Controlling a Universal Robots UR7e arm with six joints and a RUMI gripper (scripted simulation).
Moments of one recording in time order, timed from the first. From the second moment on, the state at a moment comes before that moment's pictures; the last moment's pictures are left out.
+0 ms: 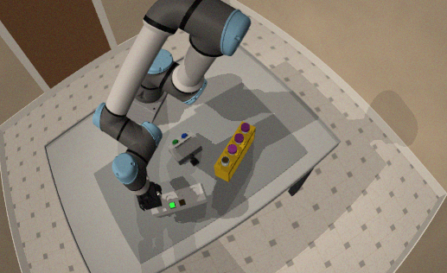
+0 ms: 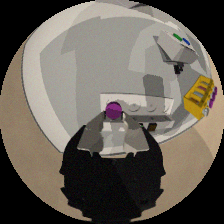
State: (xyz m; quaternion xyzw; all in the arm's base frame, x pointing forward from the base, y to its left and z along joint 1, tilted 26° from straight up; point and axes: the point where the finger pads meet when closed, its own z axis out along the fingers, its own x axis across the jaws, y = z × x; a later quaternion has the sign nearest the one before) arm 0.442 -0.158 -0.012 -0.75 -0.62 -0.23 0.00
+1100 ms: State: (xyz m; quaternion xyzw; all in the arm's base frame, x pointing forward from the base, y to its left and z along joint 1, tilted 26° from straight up) arm 0.405 -0.161 0.097 -0.82 -0.53 -0.23 0.04
